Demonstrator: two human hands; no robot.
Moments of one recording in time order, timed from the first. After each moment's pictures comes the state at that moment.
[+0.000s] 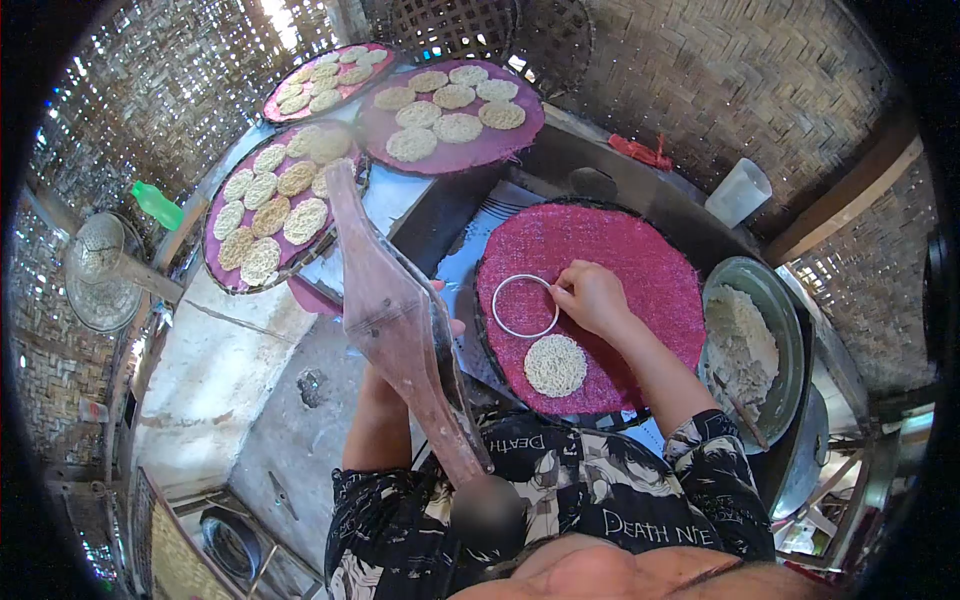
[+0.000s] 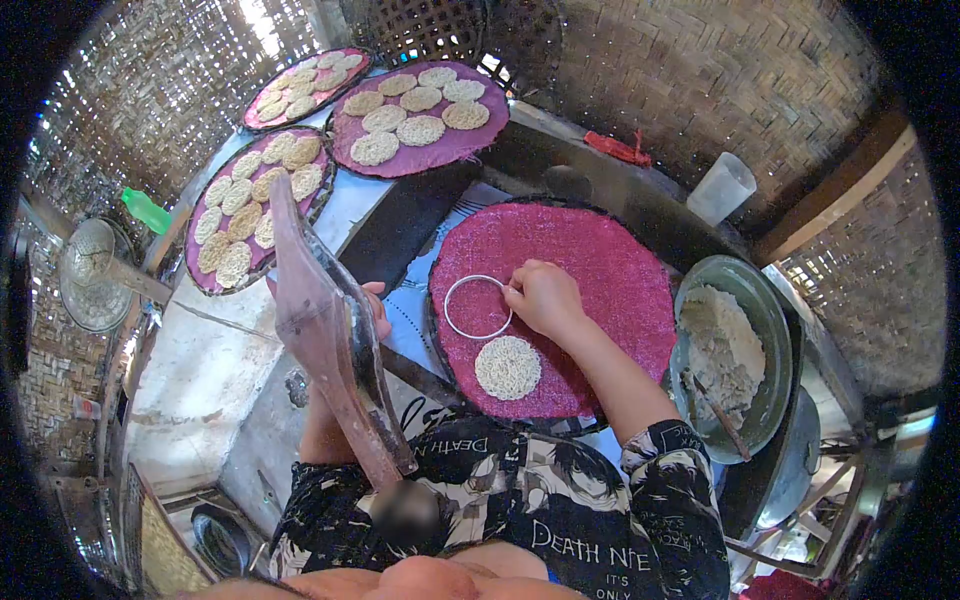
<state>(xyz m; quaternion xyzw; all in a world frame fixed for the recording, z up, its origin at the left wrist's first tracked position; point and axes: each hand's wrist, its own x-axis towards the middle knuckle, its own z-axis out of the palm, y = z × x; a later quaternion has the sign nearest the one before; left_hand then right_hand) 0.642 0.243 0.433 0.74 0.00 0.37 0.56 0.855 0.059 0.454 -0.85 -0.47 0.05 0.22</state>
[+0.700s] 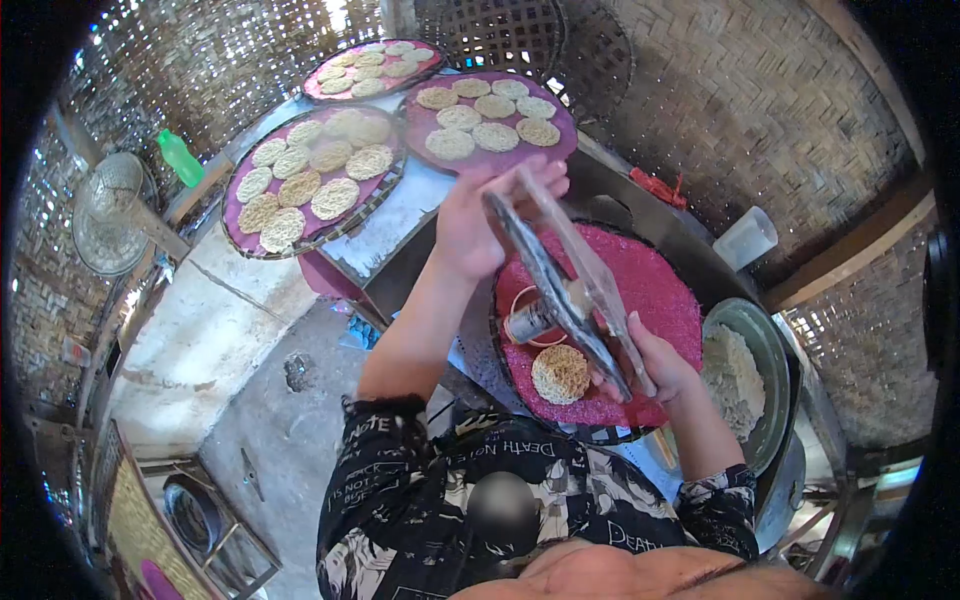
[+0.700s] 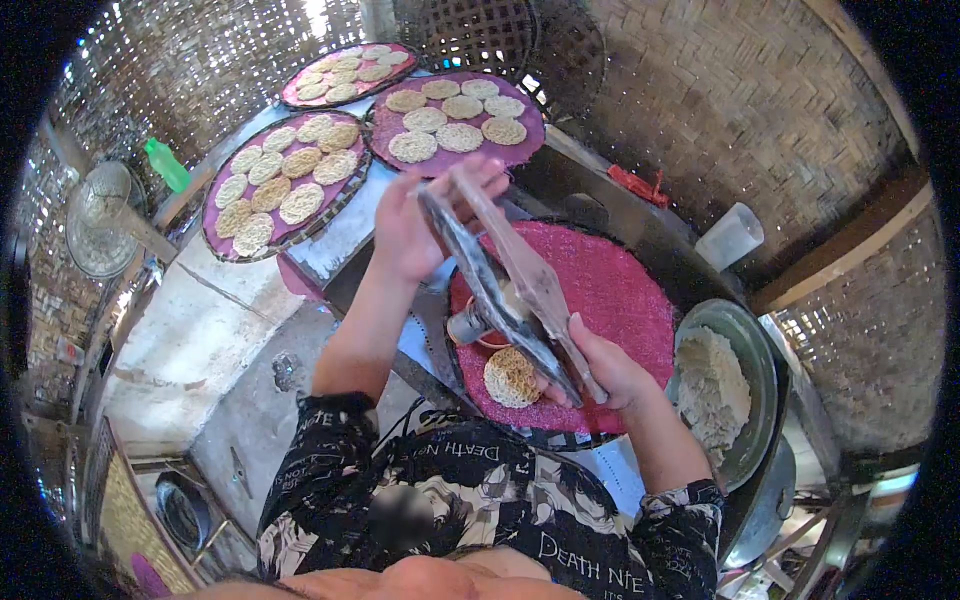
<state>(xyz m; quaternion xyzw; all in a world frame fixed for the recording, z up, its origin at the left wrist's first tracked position) 0.746 0.254 0.524 0.23 -0.11 0.14 0.96 0.823 -0.009 0.515 -0.52 -0.17 0.64 0.54</state>
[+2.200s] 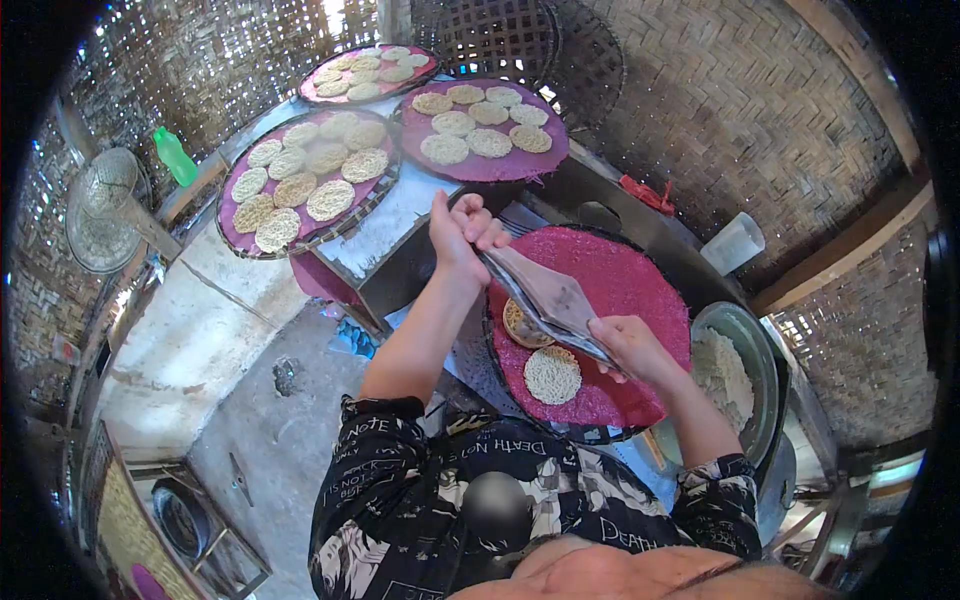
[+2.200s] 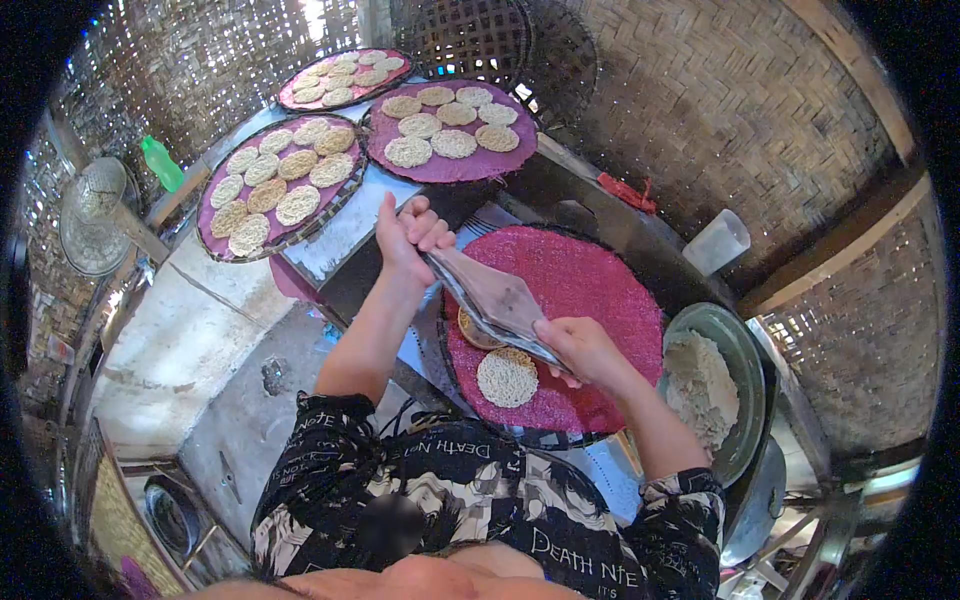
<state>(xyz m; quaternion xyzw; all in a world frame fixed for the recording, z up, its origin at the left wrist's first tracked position) 0.753 0.256 0.483 0.13 0.05 0.29 0.95 0.828 0.006 0.521 -0.77 -0.28 0.44 0.36</state>
